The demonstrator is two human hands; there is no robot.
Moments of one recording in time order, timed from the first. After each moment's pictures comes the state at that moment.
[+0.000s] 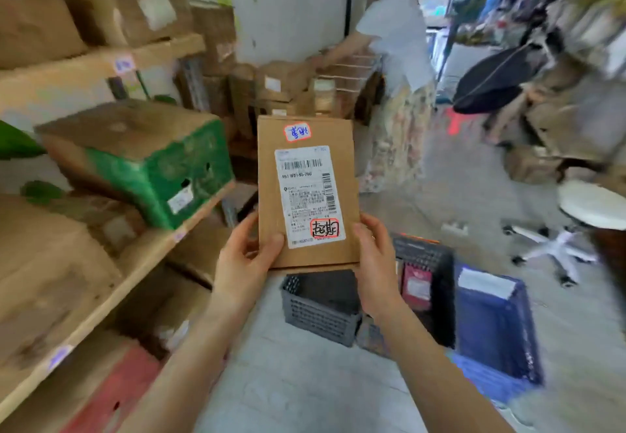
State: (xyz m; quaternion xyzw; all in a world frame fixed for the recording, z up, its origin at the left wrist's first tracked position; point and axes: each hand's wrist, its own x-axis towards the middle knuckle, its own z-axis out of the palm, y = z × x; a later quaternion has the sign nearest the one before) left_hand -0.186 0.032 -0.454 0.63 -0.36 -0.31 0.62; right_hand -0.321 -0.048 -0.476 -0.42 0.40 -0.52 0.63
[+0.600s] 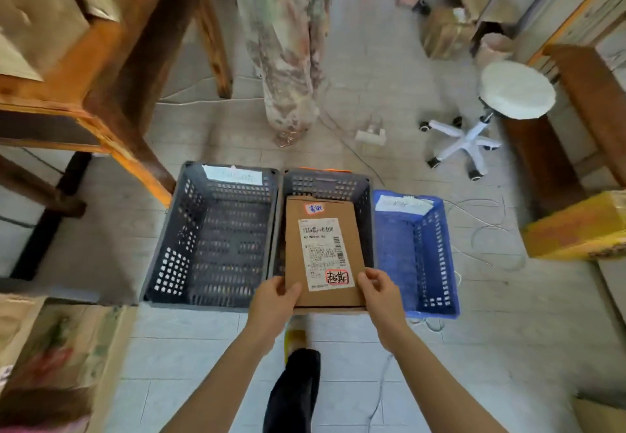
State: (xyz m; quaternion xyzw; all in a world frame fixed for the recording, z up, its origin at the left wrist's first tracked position) left_hand -0.366 -0.311 -0.735 0.71 -0.29 -0.60 0.25; right_hand -0.532 -0.320 -0.733 -0.31 0.73 -0.29 0.54
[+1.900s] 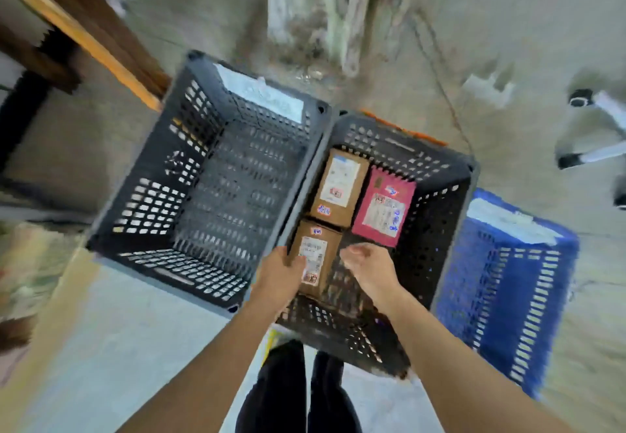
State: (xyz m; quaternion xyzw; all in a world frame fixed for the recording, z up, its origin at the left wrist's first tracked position) left_hand -0.371 -0.463 -0.984 0.81 -0.18 -0.53 0.16; right_hand -0.501 -0.519 -1.014 -0.43 0.70 0.01 0.57
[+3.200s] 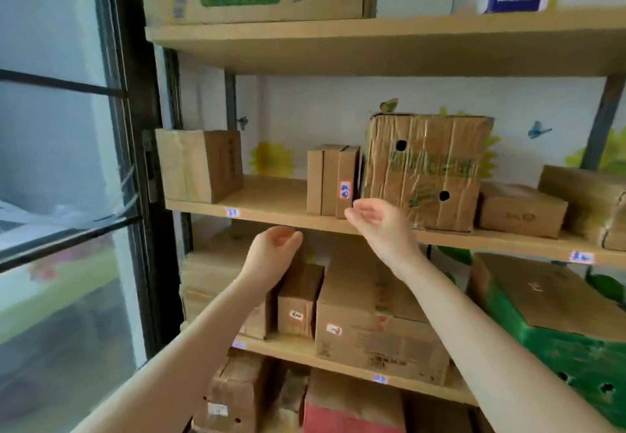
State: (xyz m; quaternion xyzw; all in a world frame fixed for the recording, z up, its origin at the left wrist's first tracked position) left_hand -0.145 0.278 -0.285 0.80 0.08 0.24 0.55; right_hand -0.099 0.116 -0.258 -0.79 -0.24 -0.21 0.52
